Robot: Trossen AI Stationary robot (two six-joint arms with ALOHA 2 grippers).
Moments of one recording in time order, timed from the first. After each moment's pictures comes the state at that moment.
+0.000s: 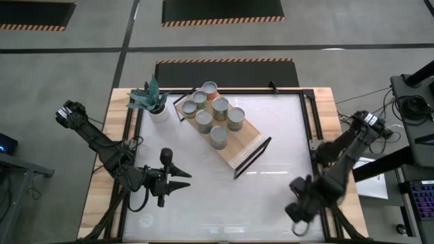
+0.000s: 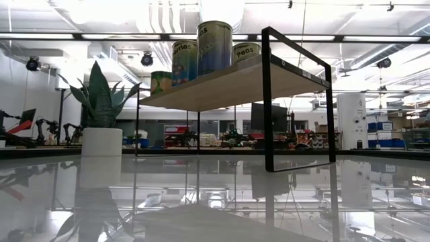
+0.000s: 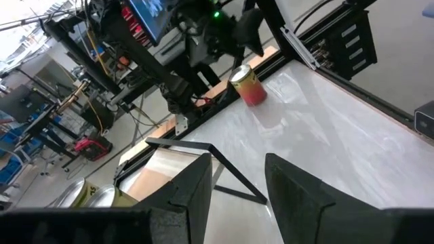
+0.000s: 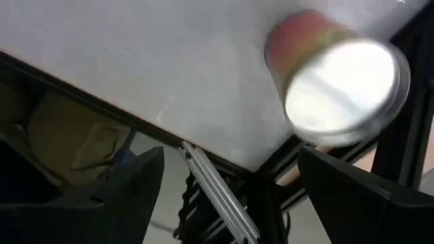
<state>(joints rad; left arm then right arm) -0.70 1.14 0.90 -0.07 -0.65 0.38 0.87 1.43 1.22 -1.14 -0.26 1.90</state>
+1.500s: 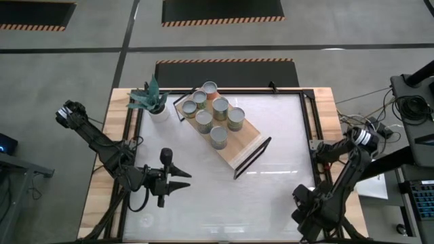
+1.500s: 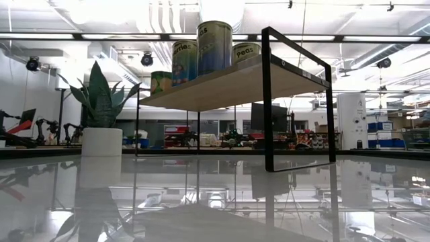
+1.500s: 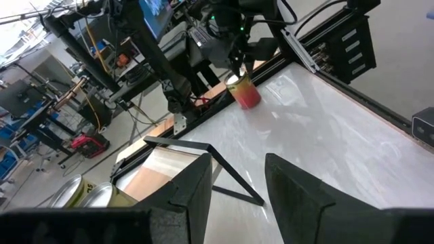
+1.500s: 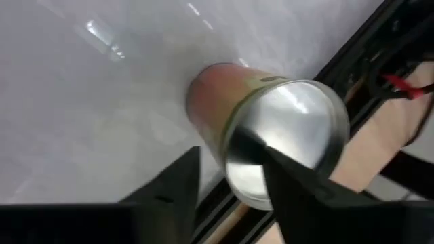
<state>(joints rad) -0.70 1.14 0.90 -0.07 -0.65 0.36 1.03 1.69 1.27 -1.39 -0.10 1.80</state>
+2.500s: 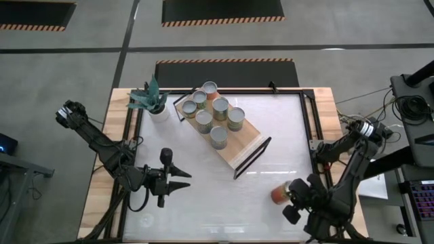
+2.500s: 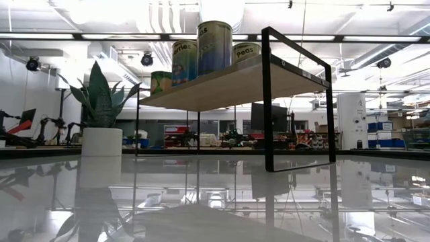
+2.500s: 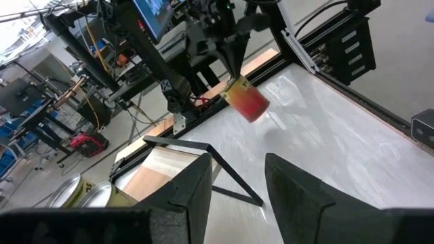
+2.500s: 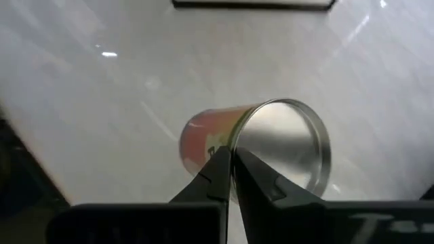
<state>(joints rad) -0.70 1.14 0.90 -0.07 -0.65 0.35 1.03 1.58 1.35 -1.35 0.46 1.81</state>
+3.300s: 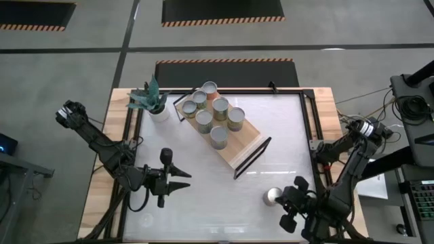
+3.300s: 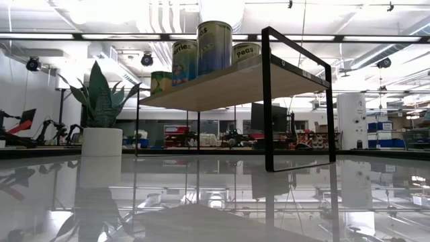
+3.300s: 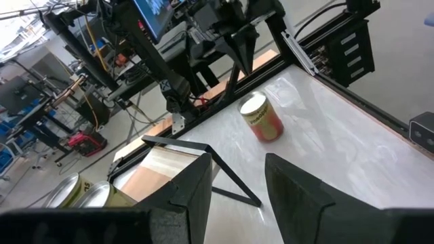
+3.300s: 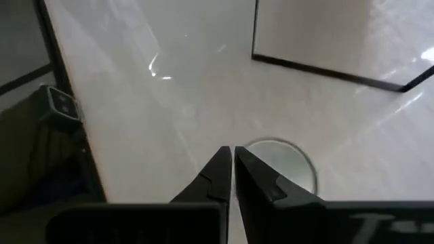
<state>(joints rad) -0.70 1.14 0.90 -0.07 -0.65 0.34 1.01 1.58 1.34 -1.10 0.63 1.47</state>
